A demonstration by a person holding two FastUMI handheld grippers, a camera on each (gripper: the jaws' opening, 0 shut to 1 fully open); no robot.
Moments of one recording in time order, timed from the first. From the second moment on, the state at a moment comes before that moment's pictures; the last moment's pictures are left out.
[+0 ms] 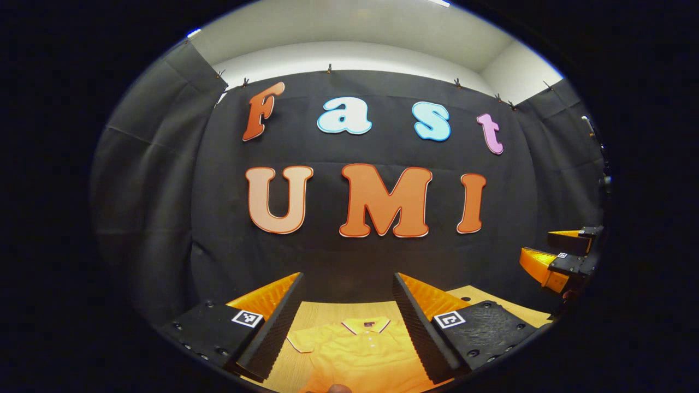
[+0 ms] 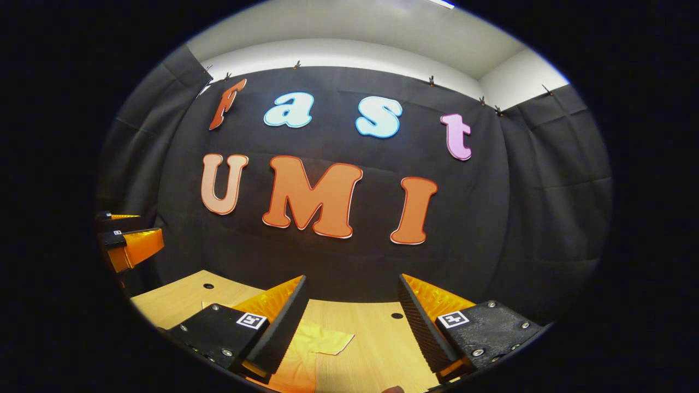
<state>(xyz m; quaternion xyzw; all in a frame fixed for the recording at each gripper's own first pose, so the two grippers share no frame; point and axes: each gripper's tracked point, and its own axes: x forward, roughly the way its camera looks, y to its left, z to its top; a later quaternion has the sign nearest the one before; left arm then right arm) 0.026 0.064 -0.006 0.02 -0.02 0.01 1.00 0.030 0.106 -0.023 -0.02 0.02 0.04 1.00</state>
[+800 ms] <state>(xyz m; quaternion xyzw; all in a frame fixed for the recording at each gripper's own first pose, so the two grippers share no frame) 0.019 0.061 -0.020 0.06 -0.02 0.07 1.00 0.125 0.102 -0.170 -0.02 0.20 0.08 0.98</state>
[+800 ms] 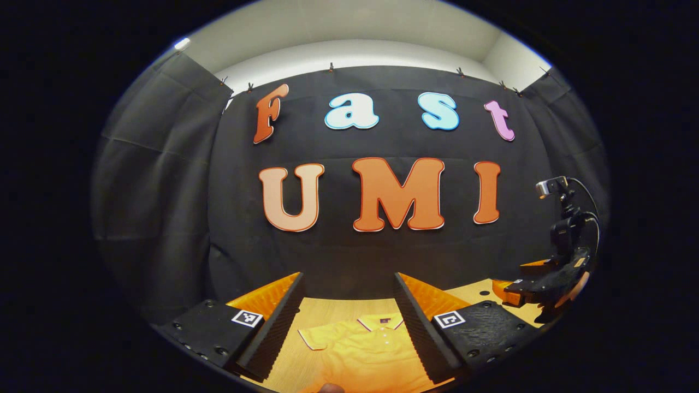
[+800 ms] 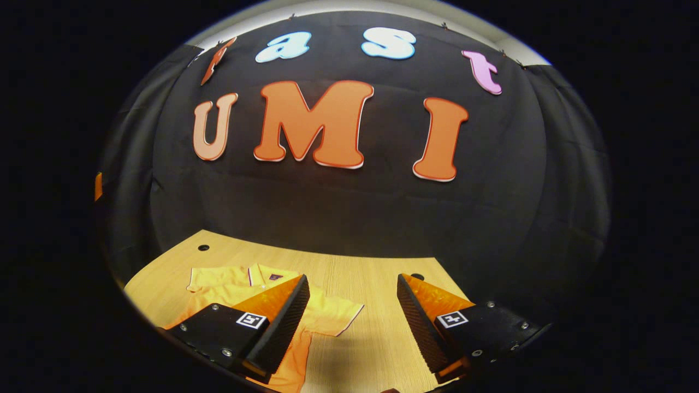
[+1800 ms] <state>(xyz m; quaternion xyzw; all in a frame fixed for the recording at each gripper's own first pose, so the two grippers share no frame) 0.000 0.090 -0.047 0.08 0.03 0.18 0.98 0.191 0.118 -0.352 -0.01 0.47 0.11 0.87</state>
